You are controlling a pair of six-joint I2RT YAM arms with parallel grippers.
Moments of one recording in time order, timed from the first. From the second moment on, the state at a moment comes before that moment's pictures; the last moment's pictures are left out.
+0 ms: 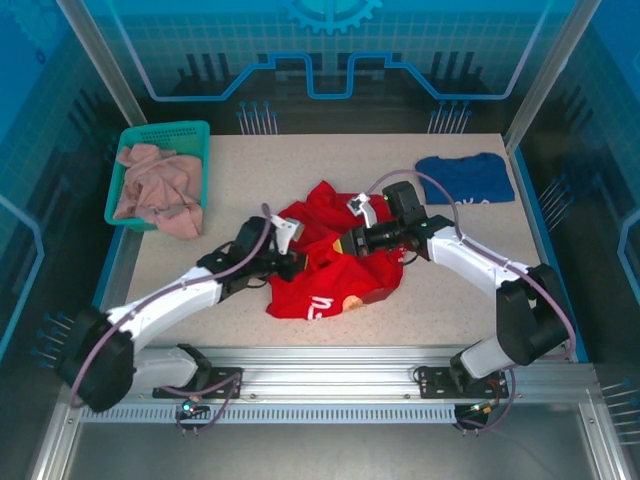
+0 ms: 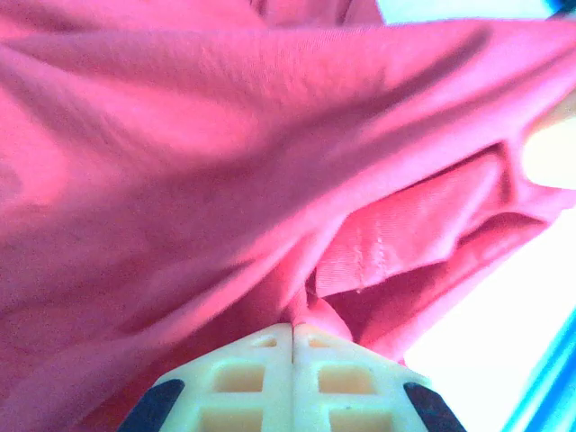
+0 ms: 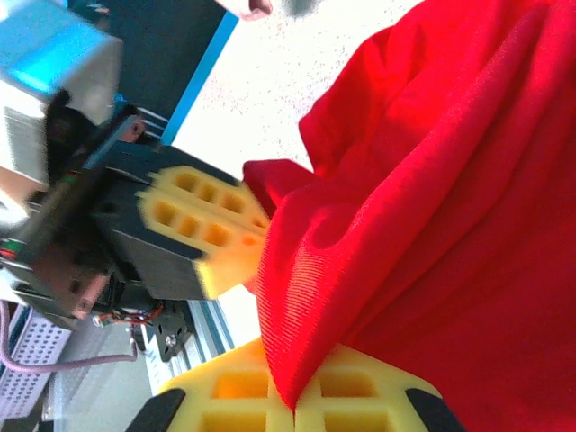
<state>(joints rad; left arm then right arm) -0.56 1.20 0.71 -0.19 0.27 -0.33 0.46 1.49 0.99 -0.30 -0.80 0.29</state>
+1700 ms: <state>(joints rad) -0.47 1.00 0.62 -0.28 0.10 -0.49 0.57 1.51 1.00 -0.24 -0.51 0.18</state>
